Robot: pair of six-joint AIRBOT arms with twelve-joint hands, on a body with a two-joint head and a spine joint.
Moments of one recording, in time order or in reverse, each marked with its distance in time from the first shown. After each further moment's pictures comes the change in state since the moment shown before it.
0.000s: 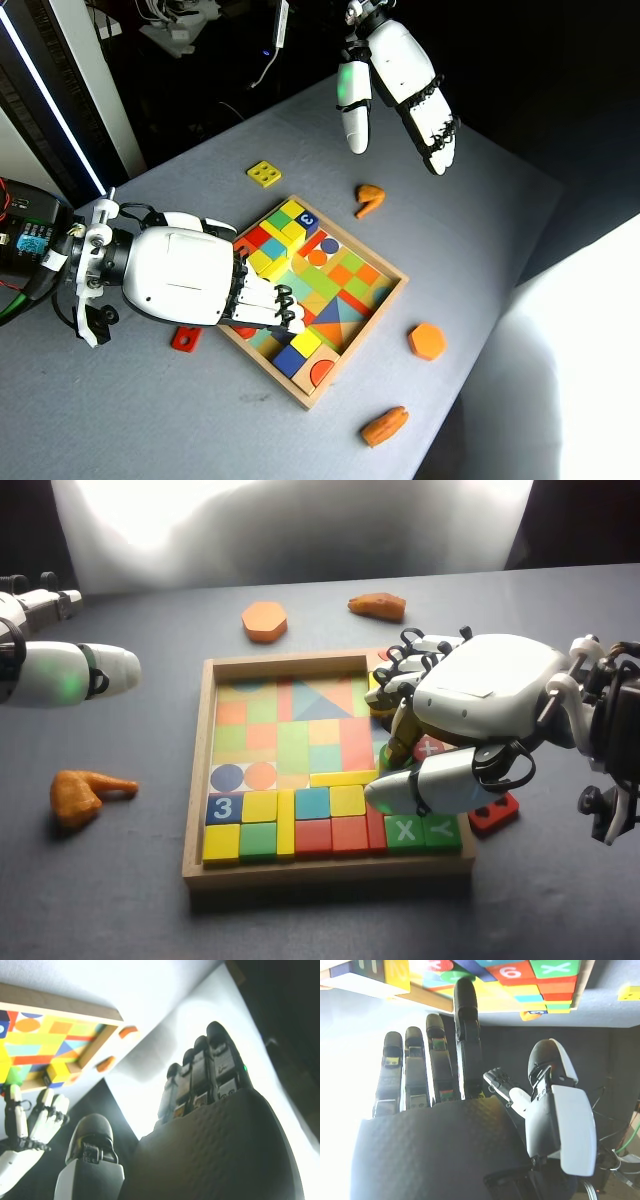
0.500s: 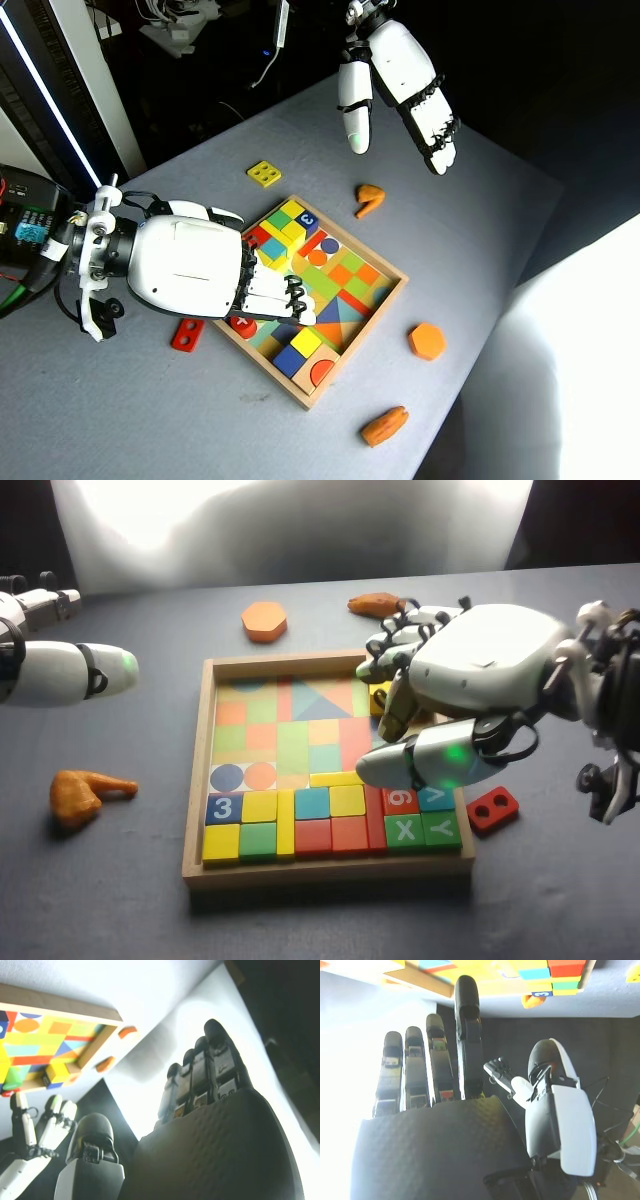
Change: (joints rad) left arm 0.000 0.000 0.002 0.000 0.000 0.000; right arm 0.069 0.053 -0.048 0.000 -0.017 0.010
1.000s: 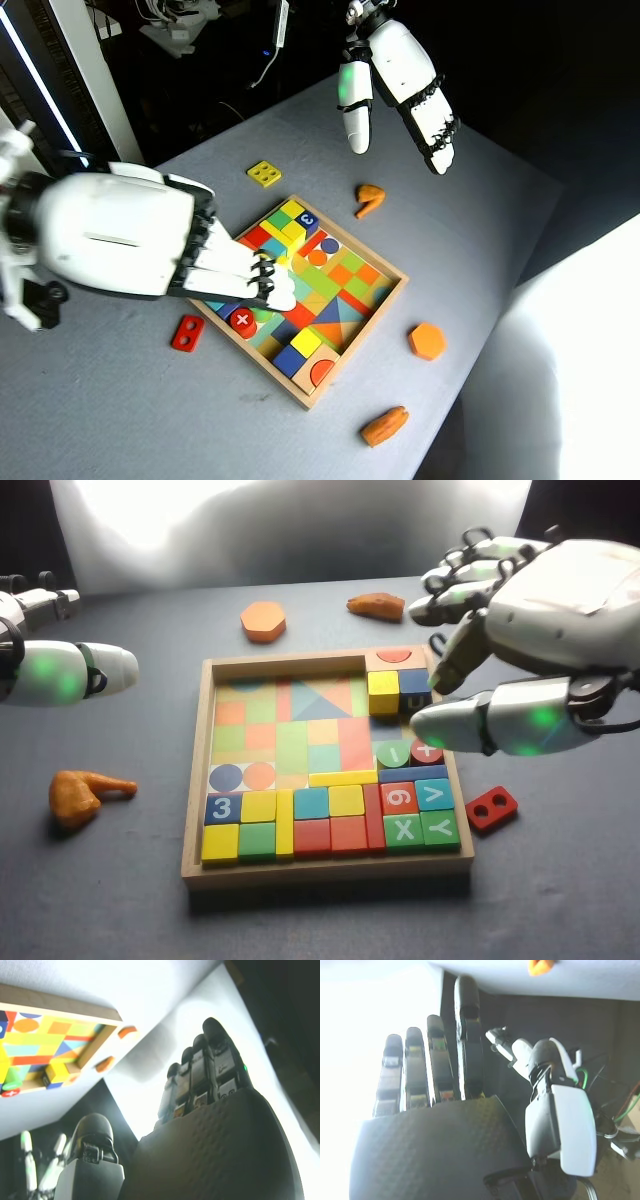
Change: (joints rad) left arm 0.000 0.001 0.000 0.000 0.000 0.000; right arm 0.062 0.241 -0.185 0.000 0.035 -0.031
